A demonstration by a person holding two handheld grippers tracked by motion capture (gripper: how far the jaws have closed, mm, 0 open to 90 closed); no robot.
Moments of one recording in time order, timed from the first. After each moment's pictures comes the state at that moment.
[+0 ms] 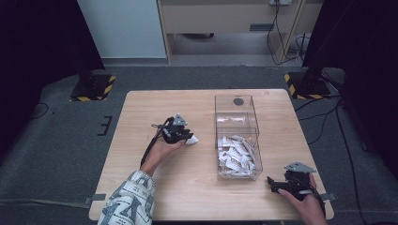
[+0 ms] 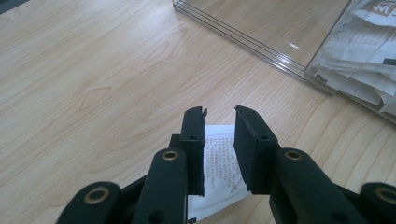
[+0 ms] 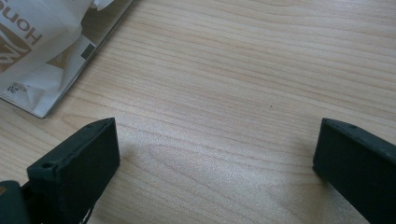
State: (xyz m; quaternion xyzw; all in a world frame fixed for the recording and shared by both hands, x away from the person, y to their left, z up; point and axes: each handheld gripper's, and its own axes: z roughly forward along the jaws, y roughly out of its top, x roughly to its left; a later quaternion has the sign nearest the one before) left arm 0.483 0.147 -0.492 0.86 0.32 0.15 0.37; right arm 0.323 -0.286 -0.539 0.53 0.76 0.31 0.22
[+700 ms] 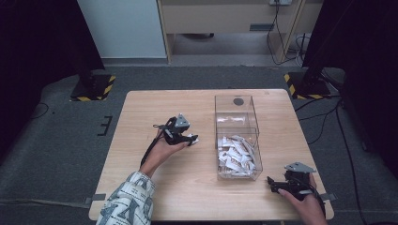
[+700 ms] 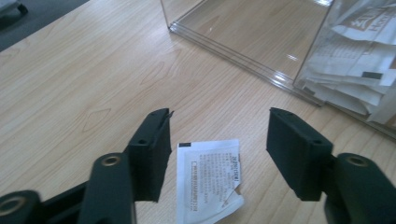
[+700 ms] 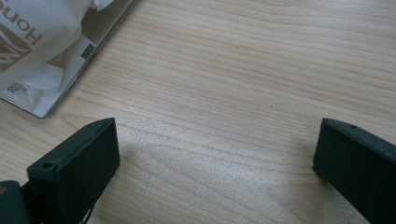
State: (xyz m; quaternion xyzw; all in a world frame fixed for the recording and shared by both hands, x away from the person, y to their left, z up) left arm 0.475 0.138 -0.483 0.86 0.29 0.17 0.38; right arm 0.323 -0.286 -0.539 0.53 0.76 0.31 0.22
